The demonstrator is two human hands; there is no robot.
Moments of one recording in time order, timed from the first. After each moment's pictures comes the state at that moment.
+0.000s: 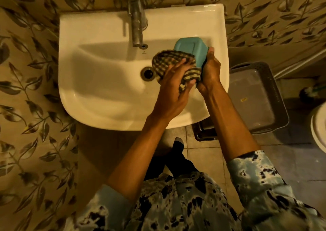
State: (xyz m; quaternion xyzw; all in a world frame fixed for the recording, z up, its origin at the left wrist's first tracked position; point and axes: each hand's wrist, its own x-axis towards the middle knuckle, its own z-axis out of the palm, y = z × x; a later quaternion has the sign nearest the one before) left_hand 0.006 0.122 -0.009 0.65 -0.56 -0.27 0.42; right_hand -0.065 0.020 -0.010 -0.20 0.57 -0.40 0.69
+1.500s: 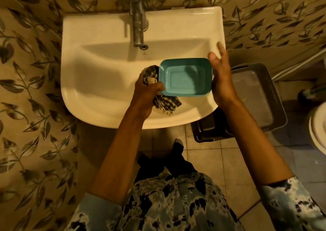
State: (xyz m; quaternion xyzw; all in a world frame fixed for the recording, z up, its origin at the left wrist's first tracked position) left_hand 0.052 0.144 0.017 0.66 -0.13 -0.55 0.50; right_hand -0.118 0.052 0.013 -0.50 0.45 -0.35 0.65
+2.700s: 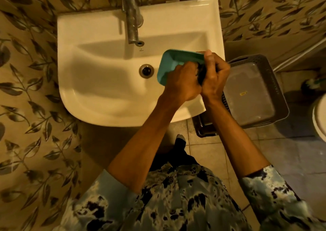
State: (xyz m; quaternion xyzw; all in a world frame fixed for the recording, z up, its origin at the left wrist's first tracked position) left_hand -0.014 0.093 0.035 0.74 -0.57 -0.32 0.15; right_hand -0.095 0.066 -0.003 -0.51 0.50 -0.54 0.45
